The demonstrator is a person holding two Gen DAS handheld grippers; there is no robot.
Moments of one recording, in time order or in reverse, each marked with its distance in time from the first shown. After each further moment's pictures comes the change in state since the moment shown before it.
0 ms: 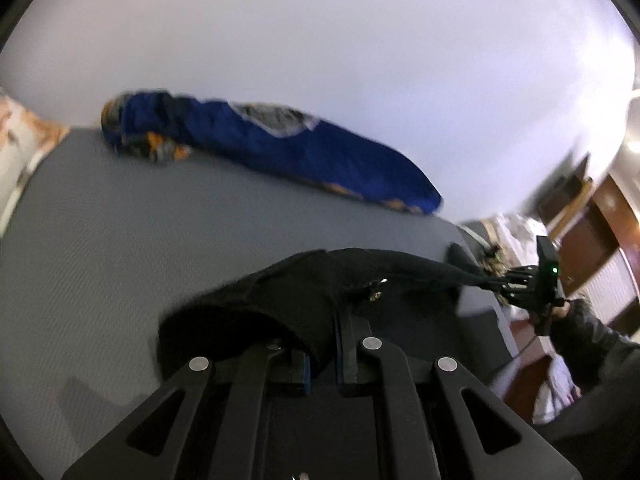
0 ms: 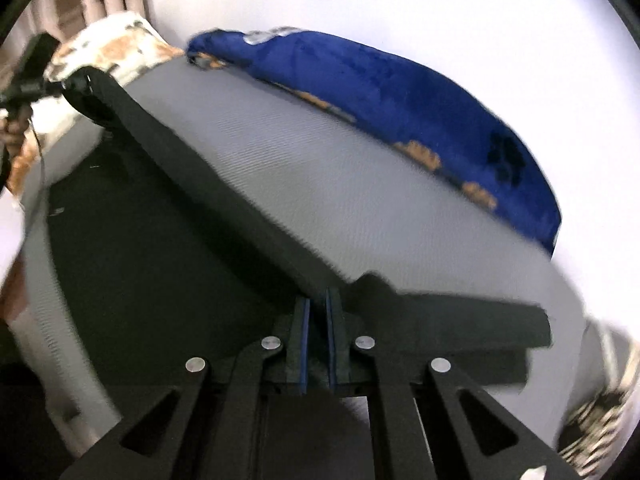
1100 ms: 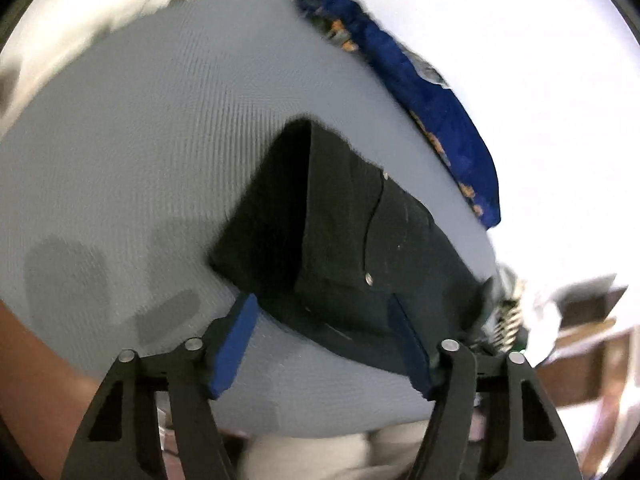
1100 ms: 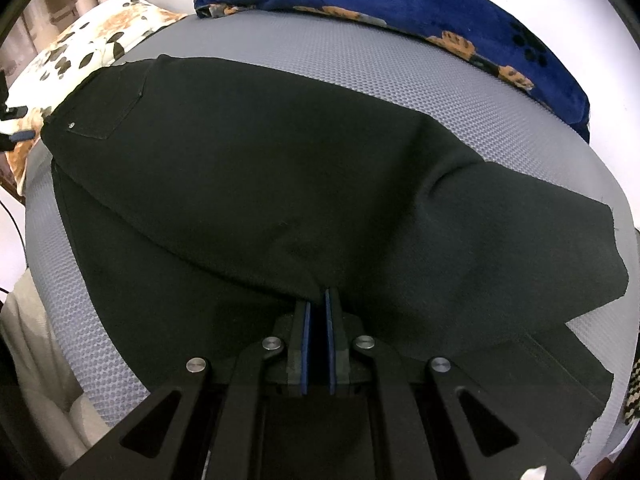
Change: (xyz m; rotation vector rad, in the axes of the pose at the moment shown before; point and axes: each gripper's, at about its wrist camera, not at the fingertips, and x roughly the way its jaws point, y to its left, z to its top) left arm -0.068 0.011 -0.152 -0.620 0.079 0.165; right arm 0.049 0.063 -0.096 0.110 0.091 0.045
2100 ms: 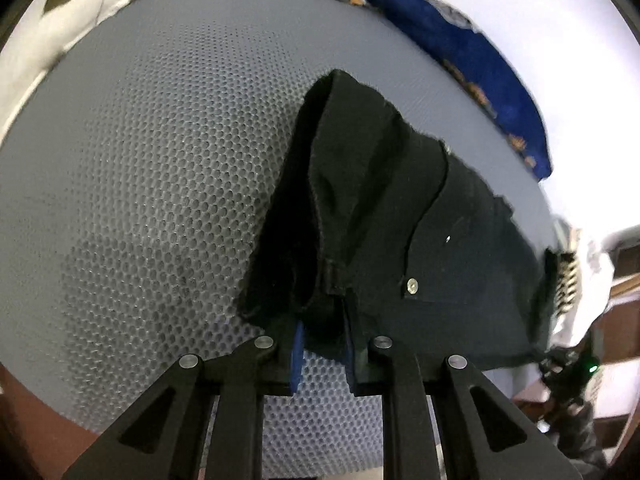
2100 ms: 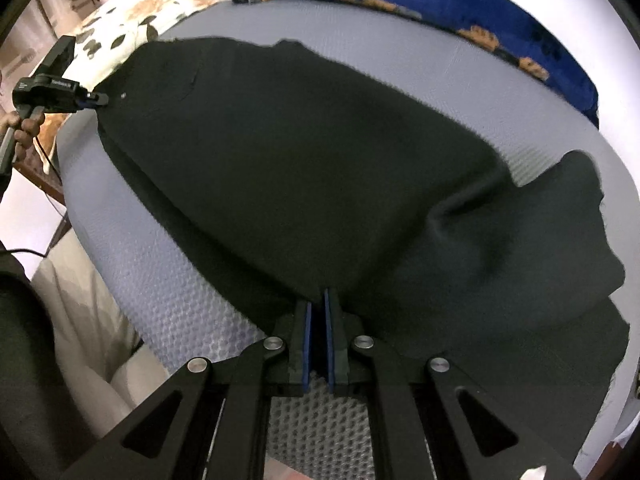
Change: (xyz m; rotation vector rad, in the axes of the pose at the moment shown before) left arm 0.056 0.000 0.036 0.201 0.091 0.186; right arm -0.028 0.058 -0.040 -0.001 0.056 0.059
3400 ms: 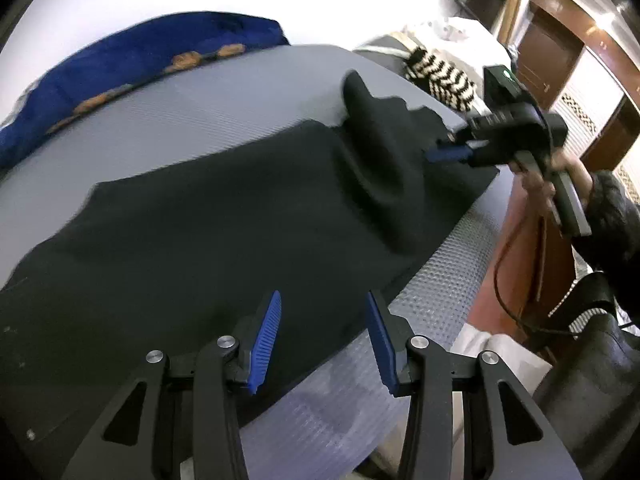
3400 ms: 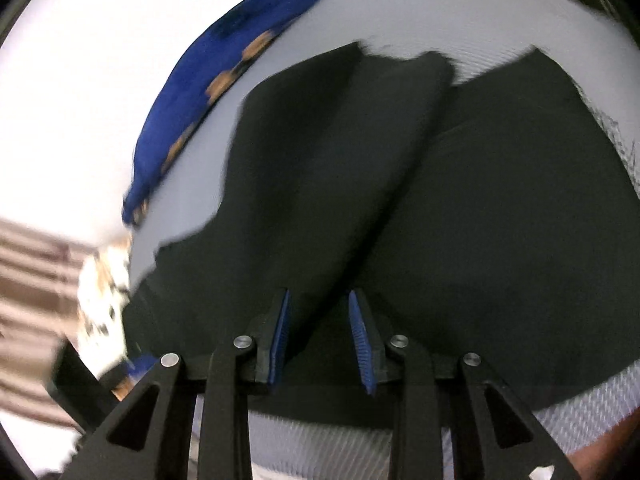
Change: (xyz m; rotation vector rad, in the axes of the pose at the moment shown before) left arm 0.108 -0.334 -0.134 0.984 0.057 -0.147; right arm -0.028 -0.206 -0.094 0.988 -0.247 0.289
